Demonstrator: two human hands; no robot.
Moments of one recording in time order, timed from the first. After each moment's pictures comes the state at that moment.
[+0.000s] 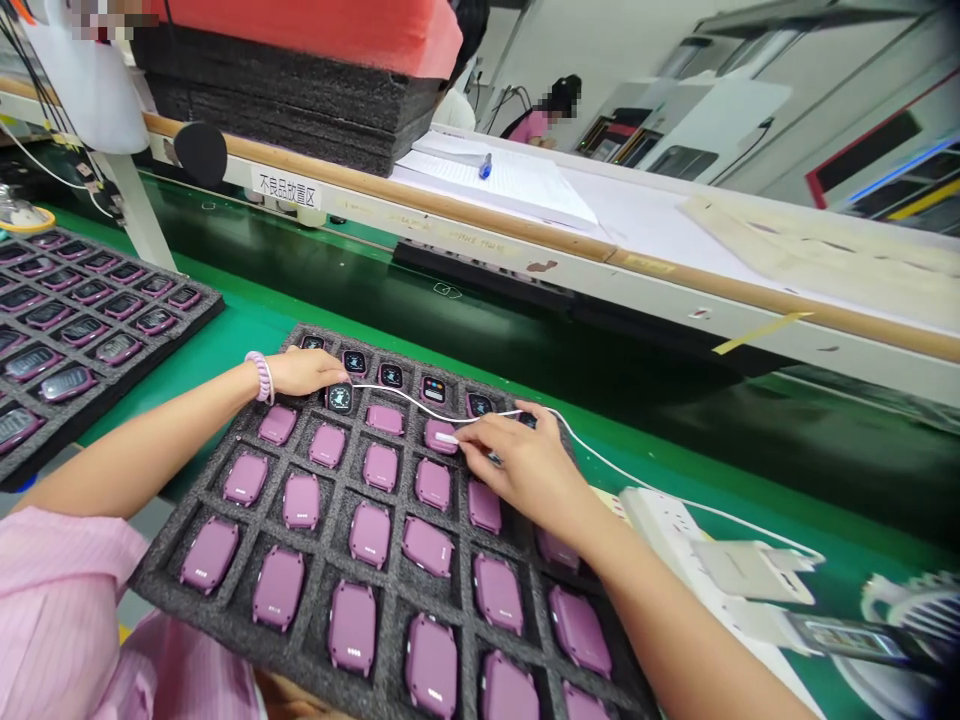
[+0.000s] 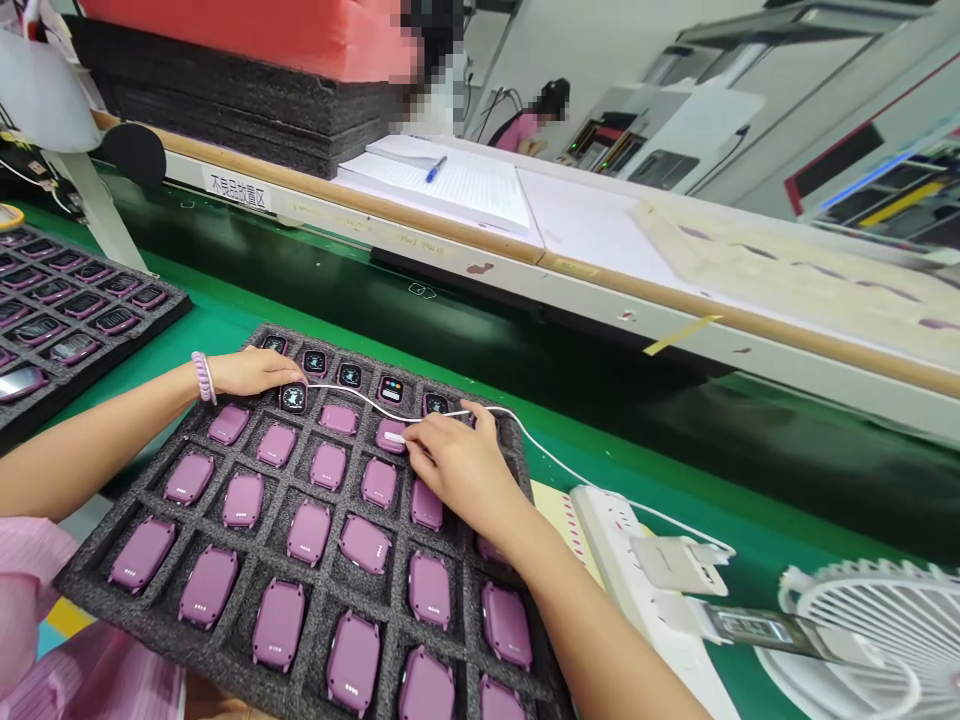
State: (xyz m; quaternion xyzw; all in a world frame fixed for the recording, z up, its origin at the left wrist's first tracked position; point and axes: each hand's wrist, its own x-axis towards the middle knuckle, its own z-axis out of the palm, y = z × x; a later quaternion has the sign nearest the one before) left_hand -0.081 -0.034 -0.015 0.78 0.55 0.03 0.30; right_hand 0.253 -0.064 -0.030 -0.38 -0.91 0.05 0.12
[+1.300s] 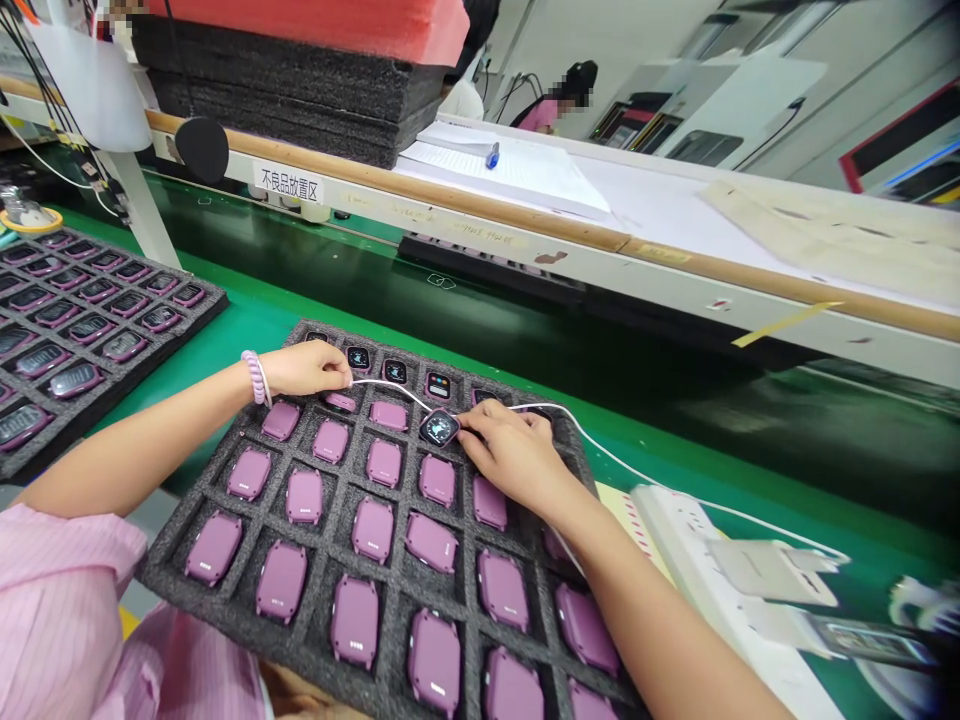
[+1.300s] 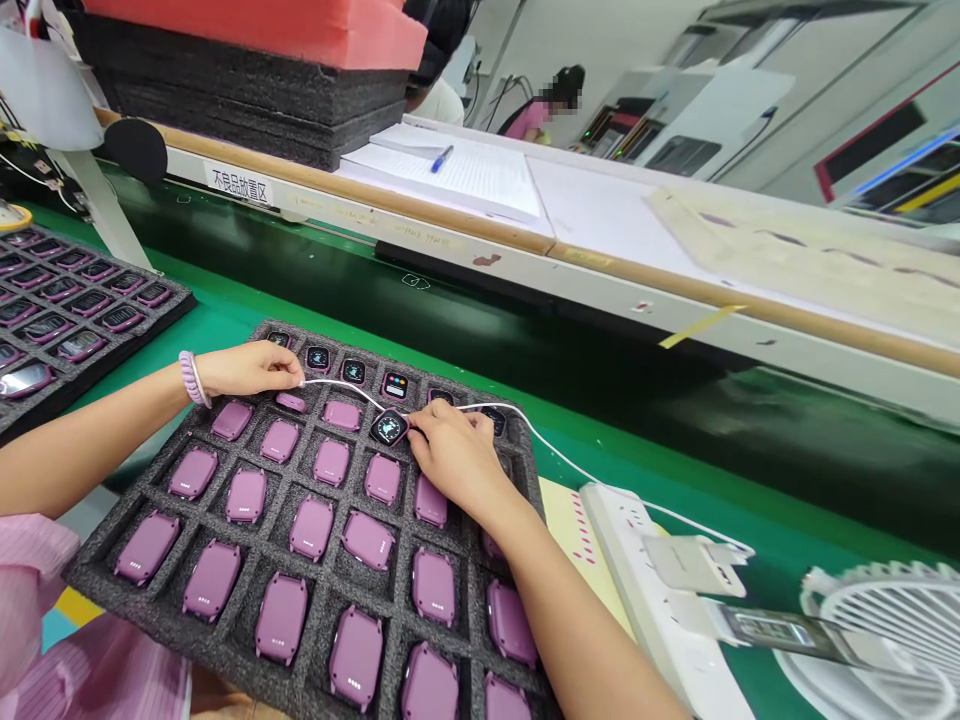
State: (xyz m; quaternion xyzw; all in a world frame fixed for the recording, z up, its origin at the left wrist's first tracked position) left_hand -0.073 -0.056 0.002 0.76 0.54 0.12 0.35; right_hand 0.242 -0.057 -0.047 -0.47 -0.88 0.05 0.07
